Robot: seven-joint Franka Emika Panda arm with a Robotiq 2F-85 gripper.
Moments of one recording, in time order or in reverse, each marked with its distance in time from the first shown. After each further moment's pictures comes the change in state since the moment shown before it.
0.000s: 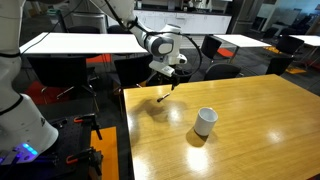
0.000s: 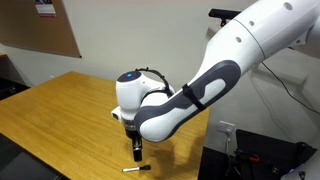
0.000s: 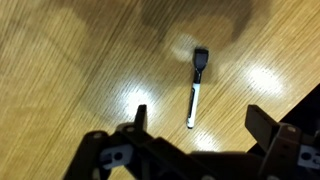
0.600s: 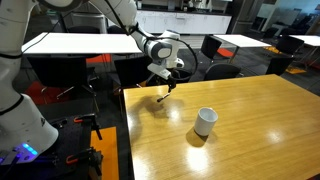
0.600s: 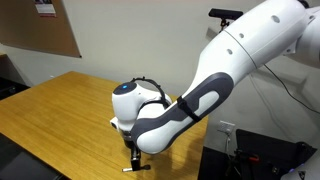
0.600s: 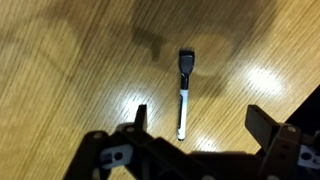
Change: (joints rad) arm 0.029 0.064 0.000 0.027 -0.001 0.000 0.075
